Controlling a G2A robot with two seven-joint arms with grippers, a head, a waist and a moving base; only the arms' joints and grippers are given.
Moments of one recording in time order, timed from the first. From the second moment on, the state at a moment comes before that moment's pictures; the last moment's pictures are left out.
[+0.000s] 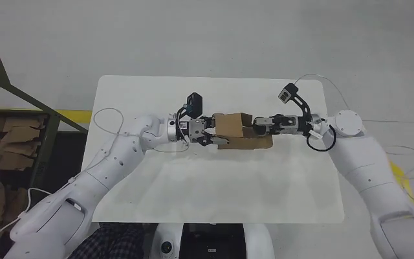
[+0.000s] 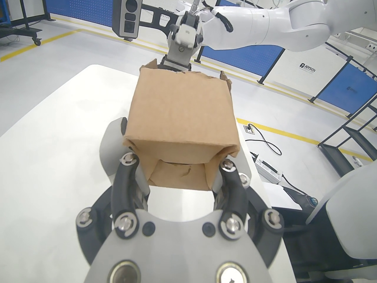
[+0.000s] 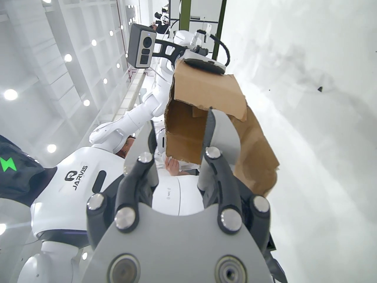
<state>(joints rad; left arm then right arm) 0.80 -1.06 -0.72 -1.22 0.80 -1.01 0.07 -0.76 -1.02 0.91 -1.04 0.72 -0.35 1.36</state>
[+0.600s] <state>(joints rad) 0.81 -1.07 -0.73 -1.23 0.82 -1.01 0.05 -0.86 -1.00 0.97 -1.25 0.57 -0.28 1.25</state>
